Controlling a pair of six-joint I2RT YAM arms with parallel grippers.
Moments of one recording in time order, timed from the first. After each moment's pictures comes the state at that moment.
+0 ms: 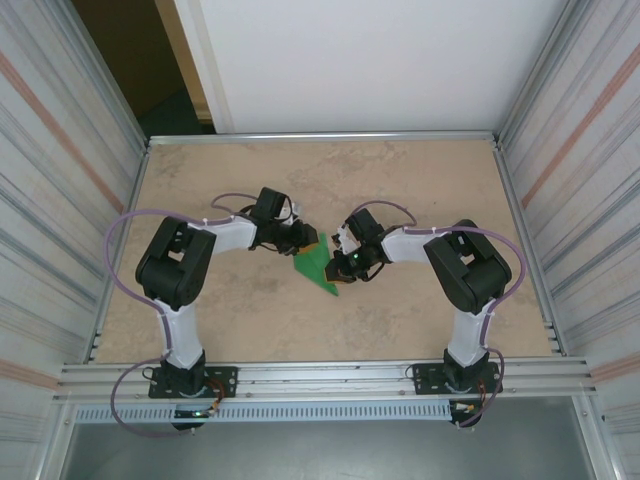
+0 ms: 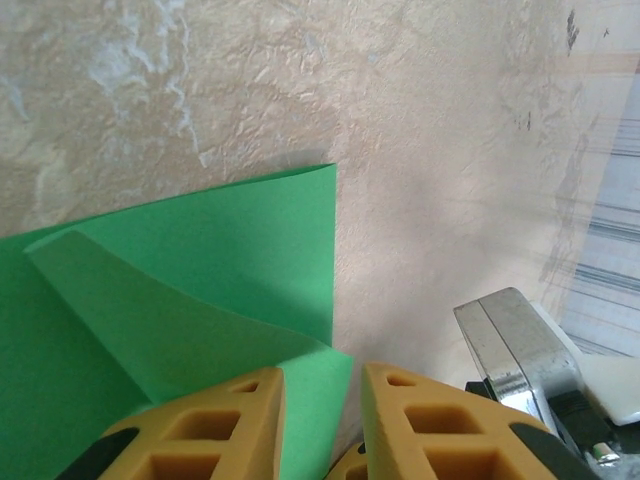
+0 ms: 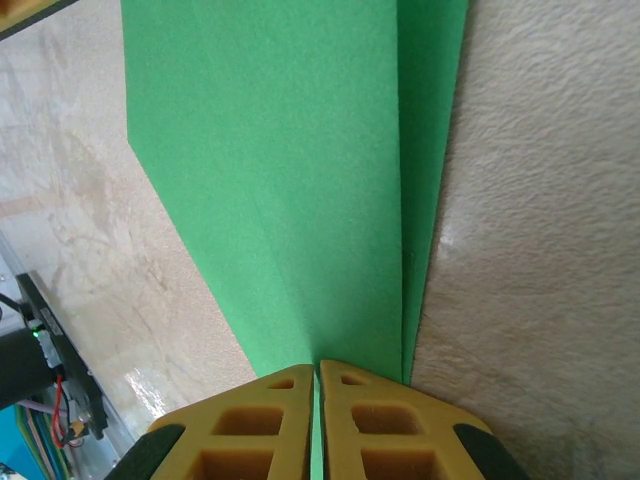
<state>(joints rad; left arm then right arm) -0.46 1.91 1.08 -0.11 0.60 -0.79 0.60 1.88 0.97 -0.25 -0.63 0.54</state>
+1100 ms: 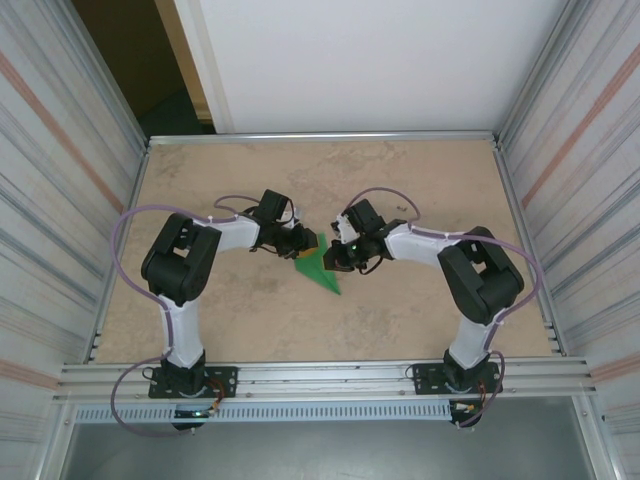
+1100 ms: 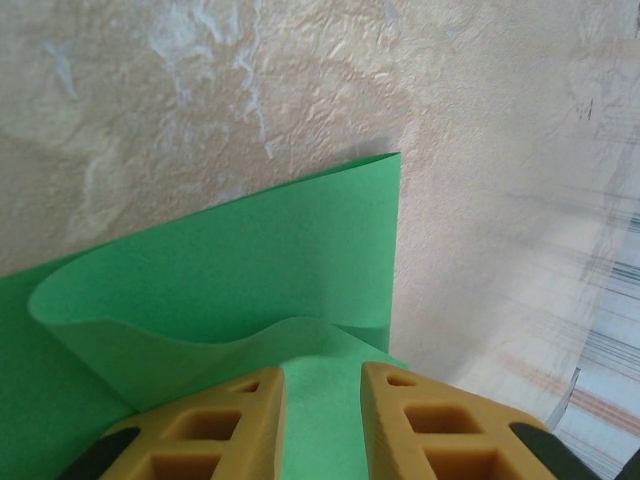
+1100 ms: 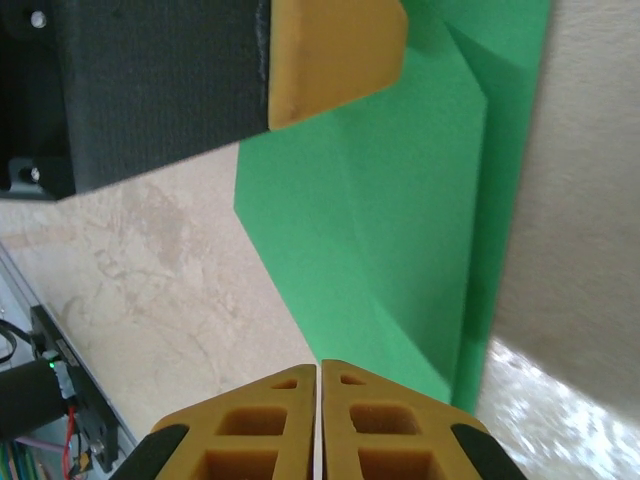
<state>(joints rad) -0.46 1.96 1.10 -0.15 0.59 -0.76 0.63 1.79 1.03 -0.28 -0.54 0.57</state>
